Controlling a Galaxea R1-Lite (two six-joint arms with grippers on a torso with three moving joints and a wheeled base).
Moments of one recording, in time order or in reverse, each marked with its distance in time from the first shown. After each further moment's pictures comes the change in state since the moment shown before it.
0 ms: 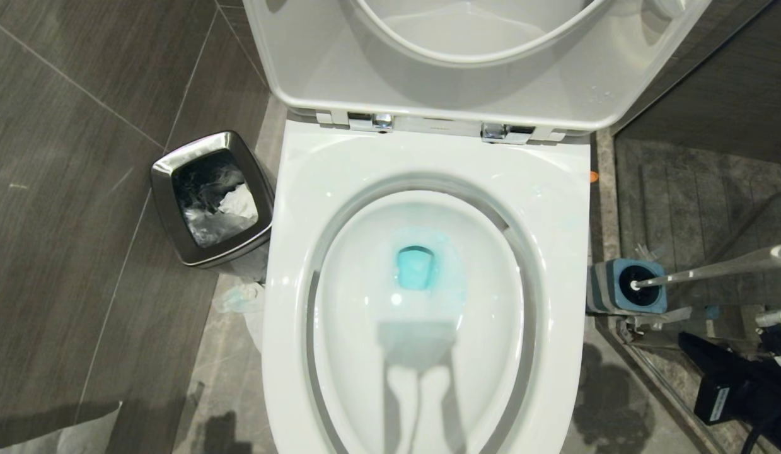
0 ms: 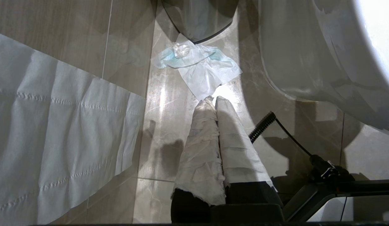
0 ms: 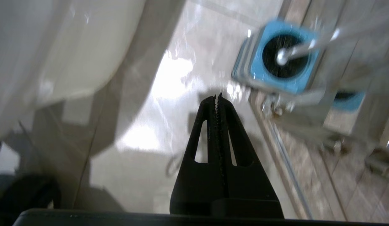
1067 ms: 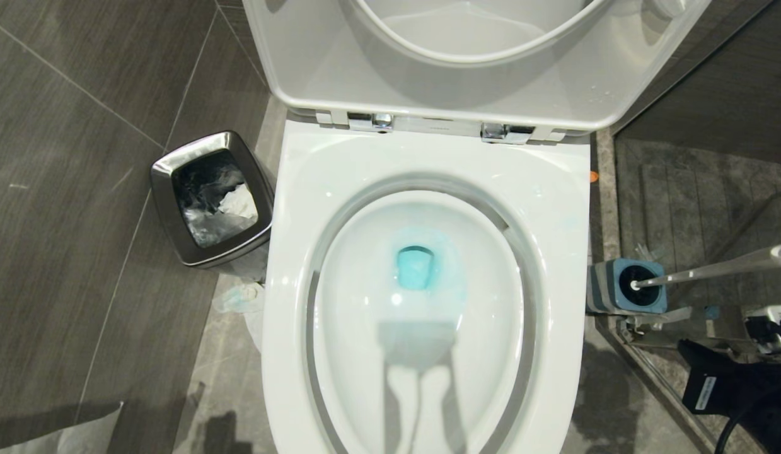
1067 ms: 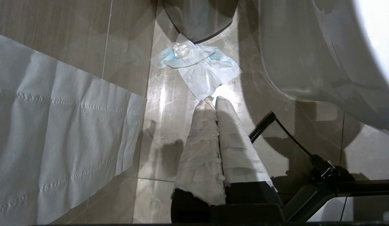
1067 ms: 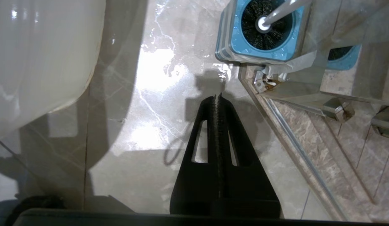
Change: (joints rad) left arm 0.000 0.000 0.000 0.000 0.000 0.000; right arm -0.011 0.126 0.008 -0.049 -0.125 0.154
